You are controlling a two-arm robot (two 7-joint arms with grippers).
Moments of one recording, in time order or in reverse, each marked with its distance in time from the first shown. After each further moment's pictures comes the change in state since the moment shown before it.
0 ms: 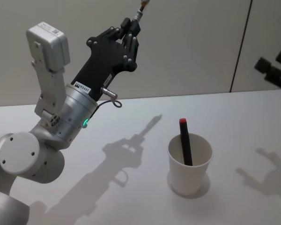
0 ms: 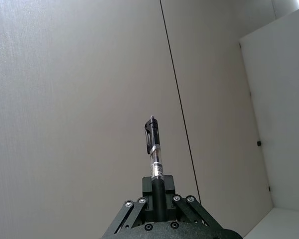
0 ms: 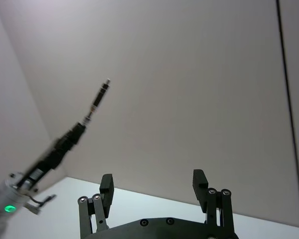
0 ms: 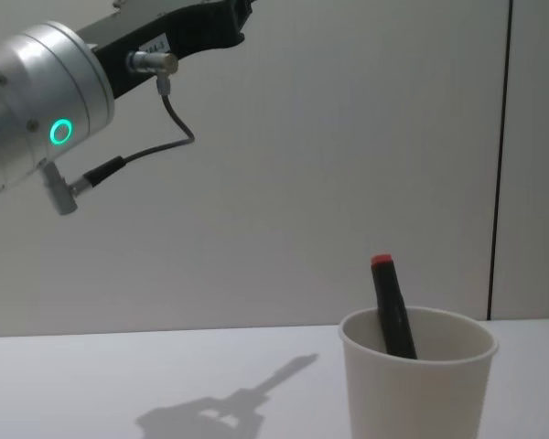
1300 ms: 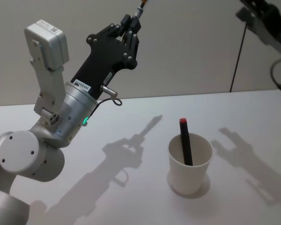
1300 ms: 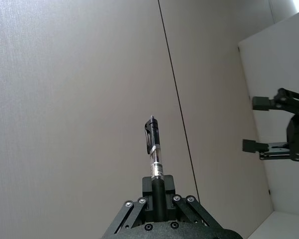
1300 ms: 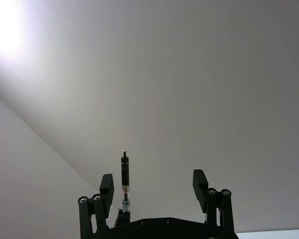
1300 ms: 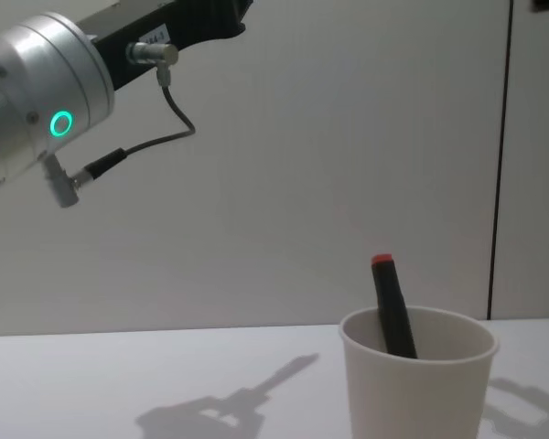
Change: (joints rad) left arm -0.005 -0.002 -0.002 -0.003 -0.001 -0.007 -0.005; right arm 0.312 -0.291 -0.126 0.063 0.427 0.177 -0.348
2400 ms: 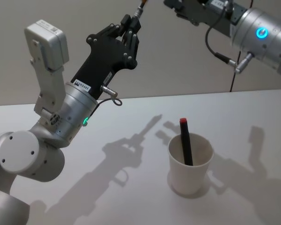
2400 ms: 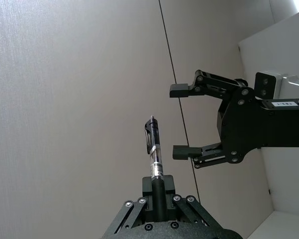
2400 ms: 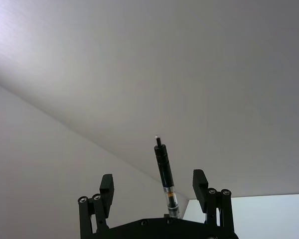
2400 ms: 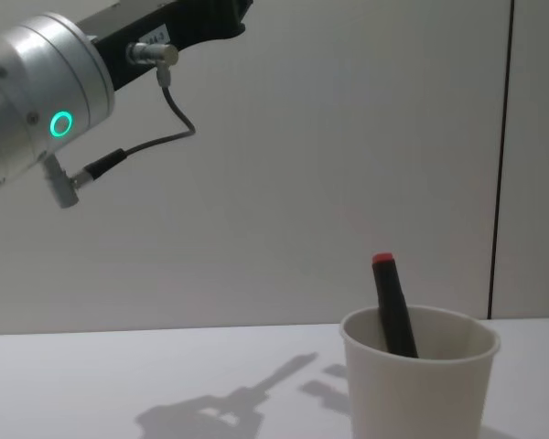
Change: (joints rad) left arm 0.000 0.000 0.000 0.000 0.000 0.000 0.000; right arm 0.270 -0.214 -0.130 0.150 0.182 0.170 -0.263
